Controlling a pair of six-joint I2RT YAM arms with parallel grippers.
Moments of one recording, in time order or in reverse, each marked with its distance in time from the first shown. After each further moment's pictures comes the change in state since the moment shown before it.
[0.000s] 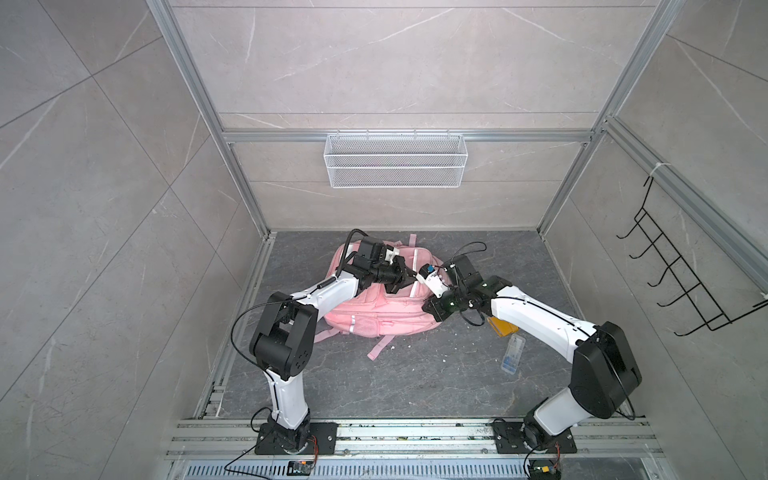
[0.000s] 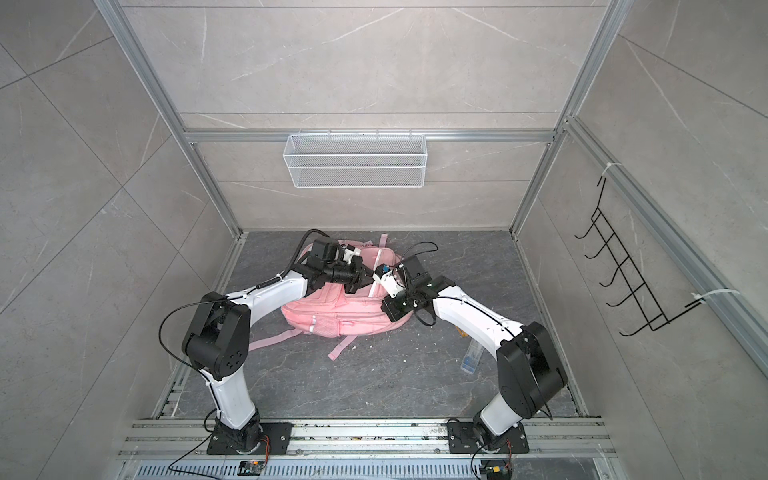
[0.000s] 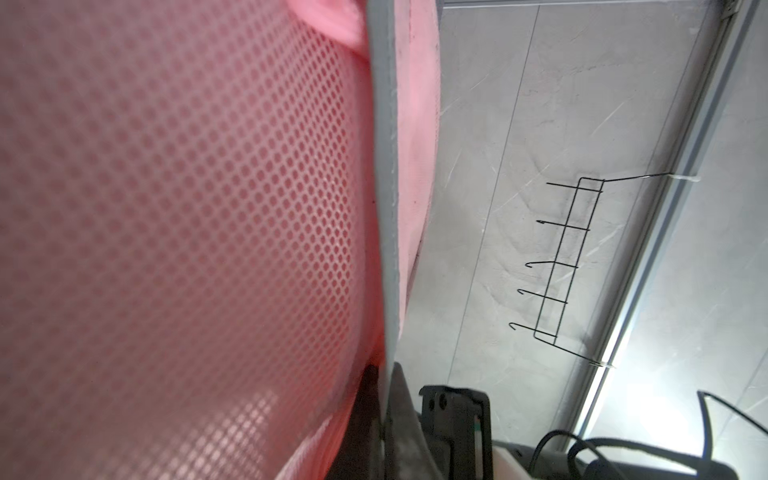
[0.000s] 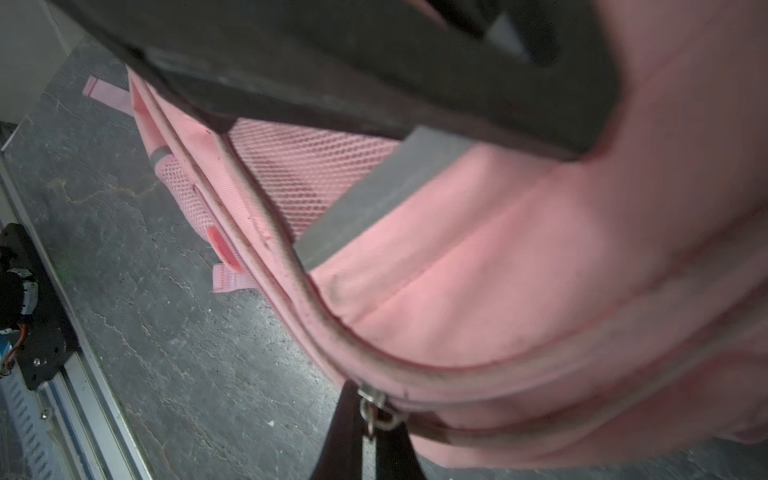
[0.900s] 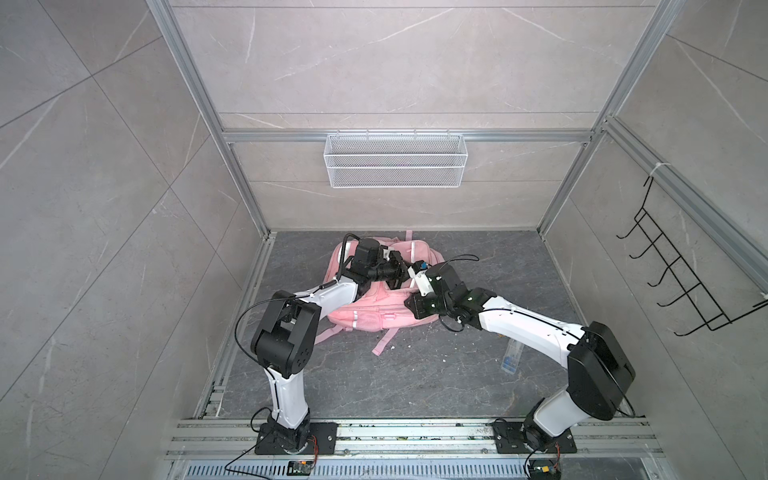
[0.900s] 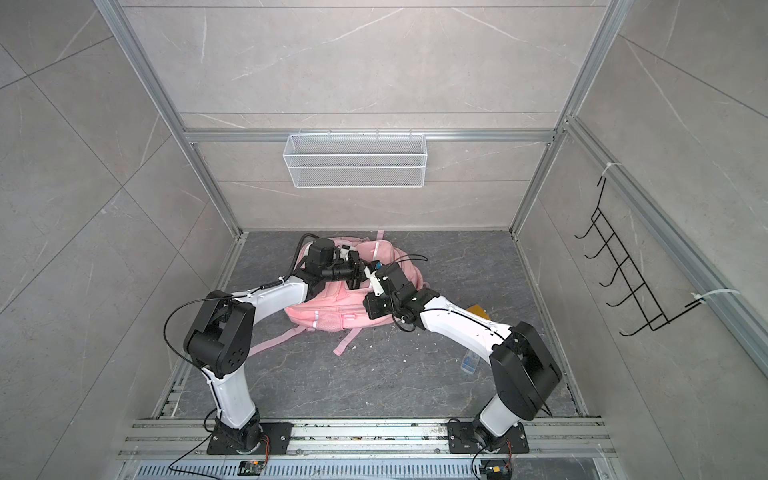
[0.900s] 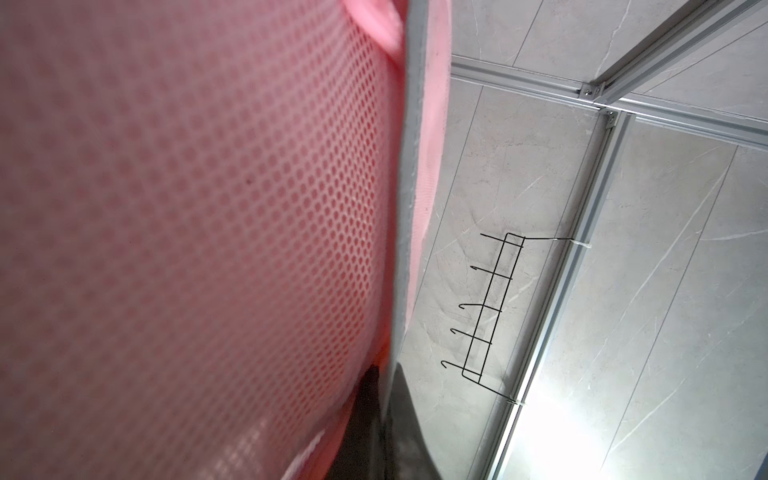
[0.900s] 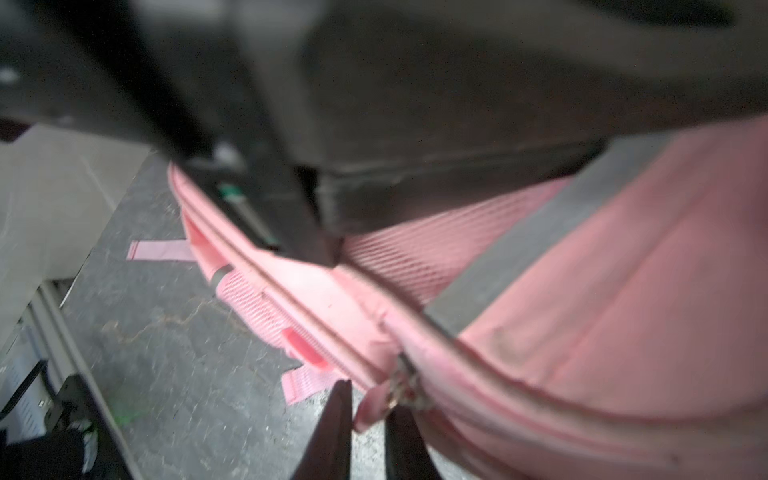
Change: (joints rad) left arm 0.009 -0.003 -0.106 0.299 -0.063 -0.281; right arm 0.120 -0.012 -0.073 0.270 0.103 0.398
